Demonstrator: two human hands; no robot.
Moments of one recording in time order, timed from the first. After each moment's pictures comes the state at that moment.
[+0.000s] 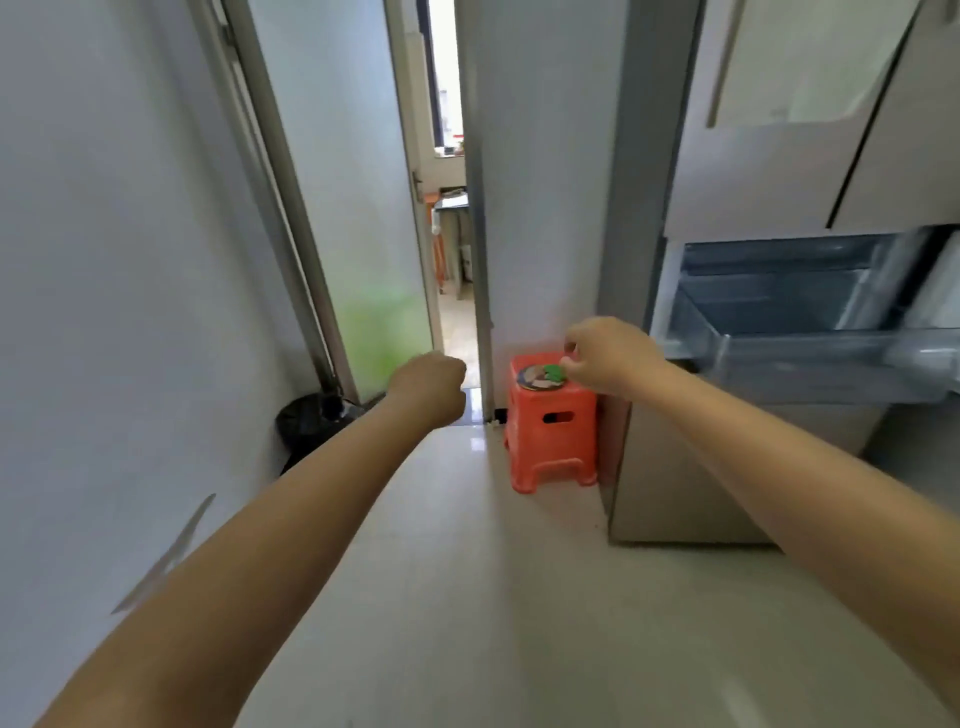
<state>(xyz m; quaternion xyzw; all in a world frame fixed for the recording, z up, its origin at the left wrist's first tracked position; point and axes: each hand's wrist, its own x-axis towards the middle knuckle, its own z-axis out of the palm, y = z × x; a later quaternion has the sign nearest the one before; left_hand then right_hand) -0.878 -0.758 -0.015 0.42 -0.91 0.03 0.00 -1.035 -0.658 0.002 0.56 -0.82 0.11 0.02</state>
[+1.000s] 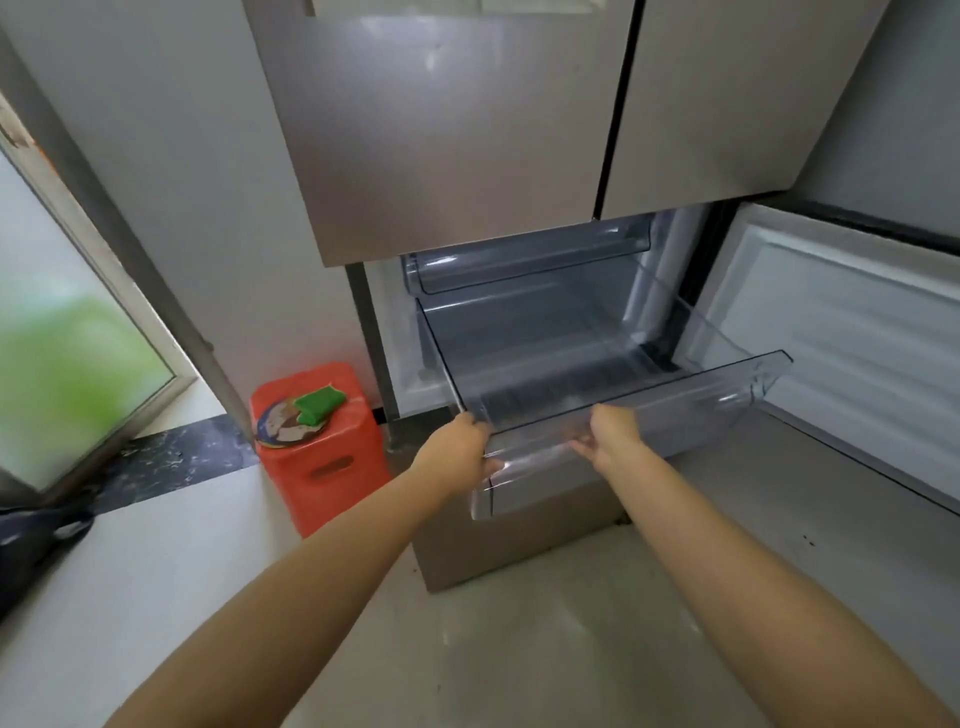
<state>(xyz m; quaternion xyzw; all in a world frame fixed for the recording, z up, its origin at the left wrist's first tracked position) -1.476 -0.781 -0.149 0.16 -0.97 -0.15 -0.10 -1.583 -0.660 -0.151 -0.18 -0.66 0.68 -0.27</state>
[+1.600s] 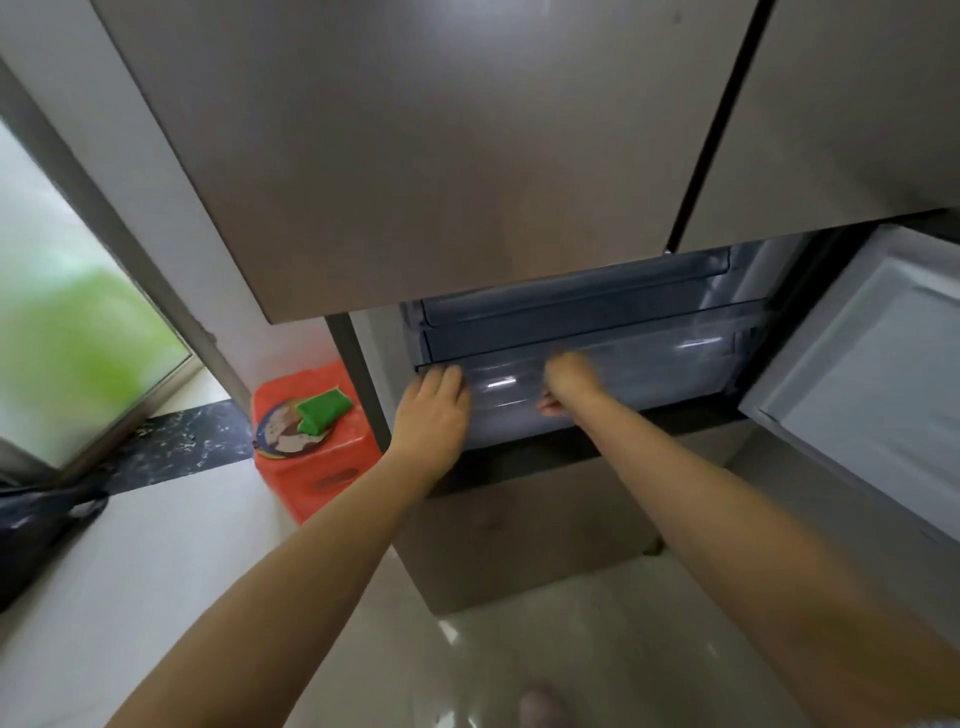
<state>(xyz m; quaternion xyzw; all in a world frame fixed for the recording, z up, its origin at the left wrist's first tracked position) -1.586 -0.873 -0.165 0.16 -0.98 0.11 0.02 -1.721 -0.788 -0.158 0.01 -0.83 0.45 -0.33</state>
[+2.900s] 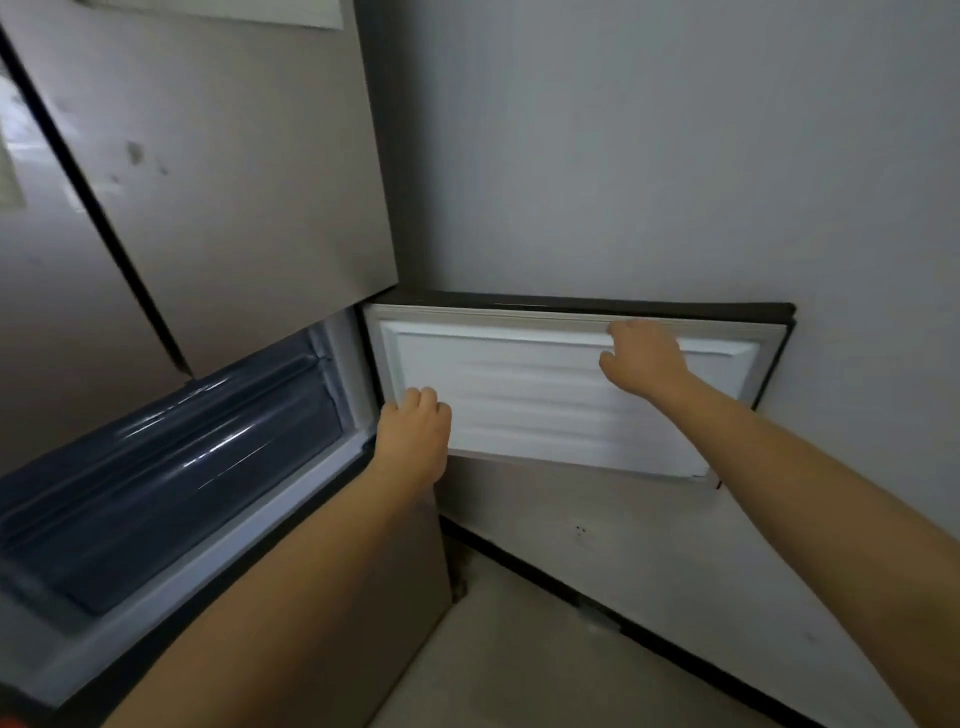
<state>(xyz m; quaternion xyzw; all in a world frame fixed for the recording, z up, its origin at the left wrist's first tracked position) -1.684 -0.562 -0.080 -0.10 -0.98 0.14 0.05 -1.727 -0.324 -0.042 -0.04 -0.99 0.07 0.09</state>
